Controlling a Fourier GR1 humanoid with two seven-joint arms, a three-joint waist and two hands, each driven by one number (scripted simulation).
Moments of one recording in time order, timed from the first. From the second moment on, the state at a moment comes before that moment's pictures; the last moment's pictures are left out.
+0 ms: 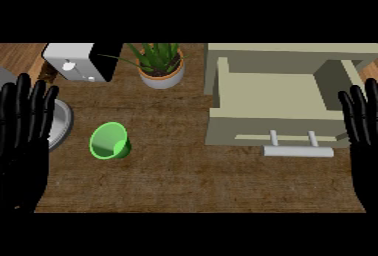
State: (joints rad) left arm -0.03 0.08 -0.02 -2.10 -0.02 0.03 -0.03; right arm 0.01 -0.10 -0.02 -2.10 -0.03 0.00 -0.01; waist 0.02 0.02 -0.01
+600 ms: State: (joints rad) left arm 0.05 0.21 0.01 -2.00 0.46 -0.34 0.04; right arm 0.00 -0.15 -0.01 -2.07 0.01 0.03 0.02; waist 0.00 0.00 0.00
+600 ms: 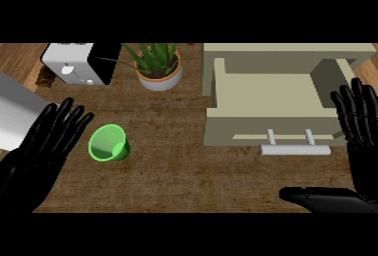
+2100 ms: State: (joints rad) left arm -0.20 0.30 0.22 -0.92 0.09 -0.49 -0.53; right arm -0.09 -0.14 -0.06 -1.96 0.01 0.10 -0.01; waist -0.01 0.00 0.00
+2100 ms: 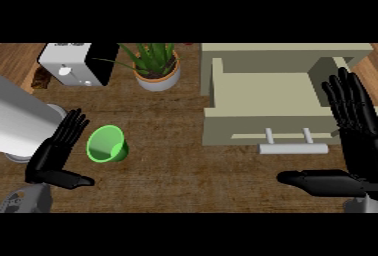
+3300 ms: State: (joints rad) left arm -0.45 0.32 0.22 -0.25 -0.08 -0.36 -0.94; right arm -0.08 -0.14 -0.08 -1.96 0.00 0.14 -0.01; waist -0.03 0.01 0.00
